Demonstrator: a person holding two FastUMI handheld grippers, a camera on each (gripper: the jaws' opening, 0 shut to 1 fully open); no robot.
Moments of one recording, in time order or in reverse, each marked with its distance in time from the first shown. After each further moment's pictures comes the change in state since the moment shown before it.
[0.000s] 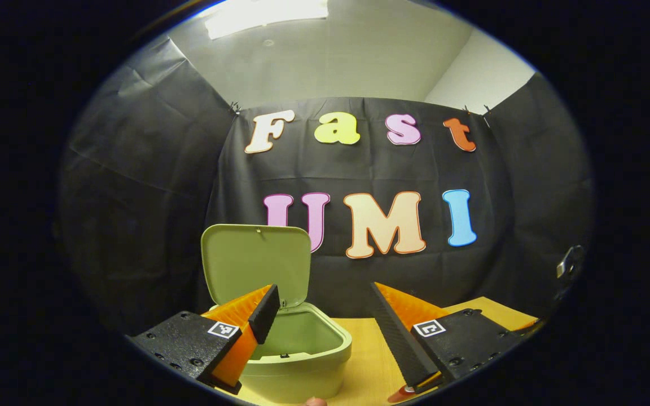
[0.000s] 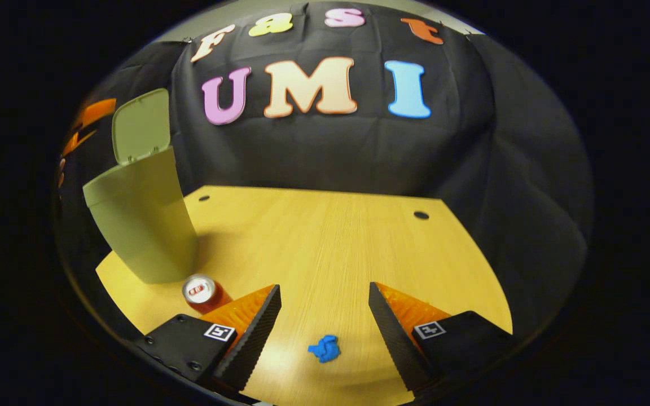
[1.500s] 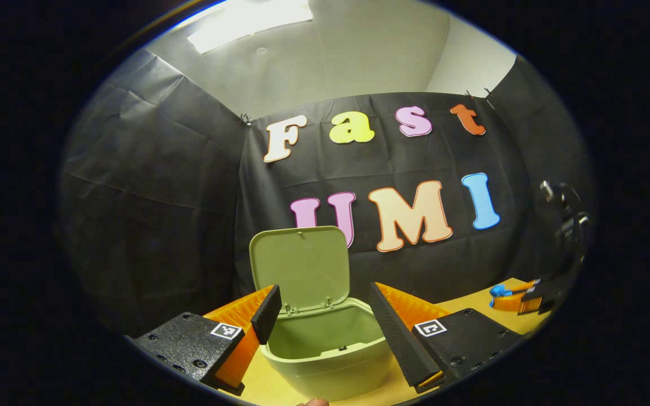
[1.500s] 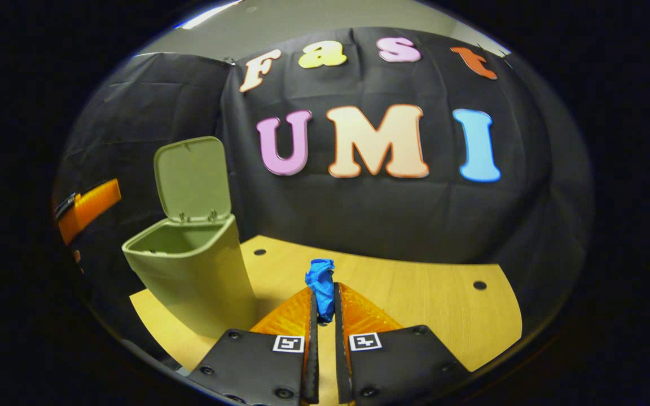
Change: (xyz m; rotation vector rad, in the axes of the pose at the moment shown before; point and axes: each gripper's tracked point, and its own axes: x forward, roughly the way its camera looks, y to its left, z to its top) left arm -0.026 0.065 -0.005 0.095 0.032 0.127; right arm -0.032 0.130 0.210 -0.138 -0.362 0.261
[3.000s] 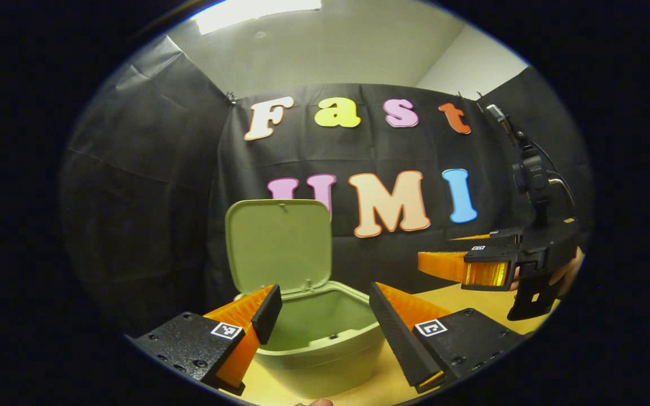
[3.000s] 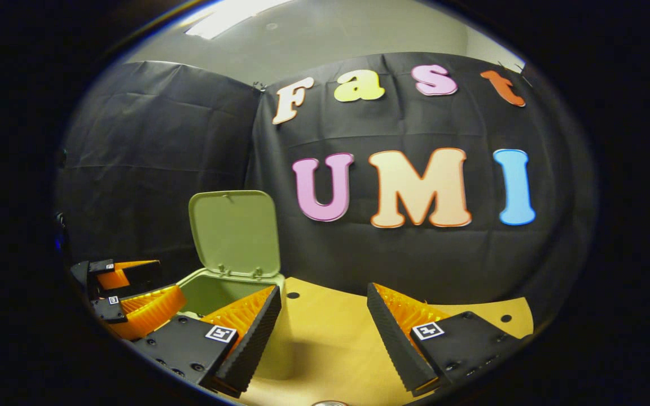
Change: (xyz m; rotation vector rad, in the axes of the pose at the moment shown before) left arm 0.013 -0.052 -0.031 -0.082 0.064 -0.234; right arm -0.003 0.038 0.063 0.006 -0.161 0.061
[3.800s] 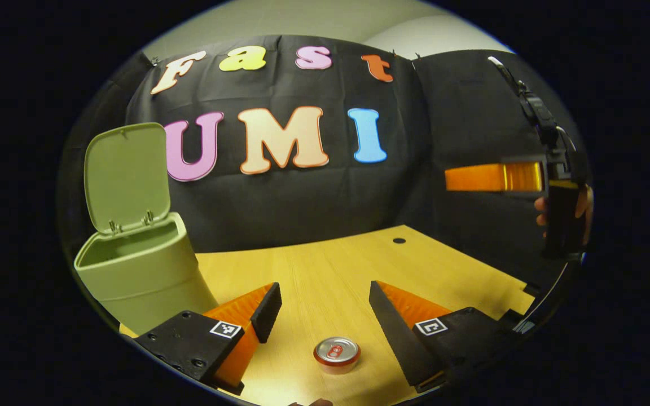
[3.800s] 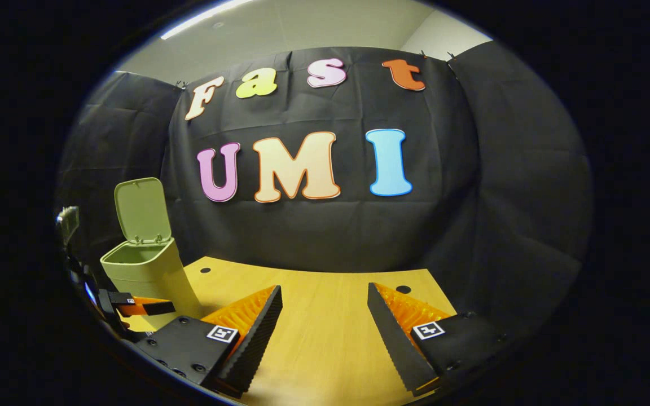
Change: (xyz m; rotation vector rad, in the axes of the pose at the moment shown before) left arm -0.005 -0.196 -0.146 0.029 0.329 -0.326; right arm -0.146 -0.201 -0.072 0.098 0.100 -0.352
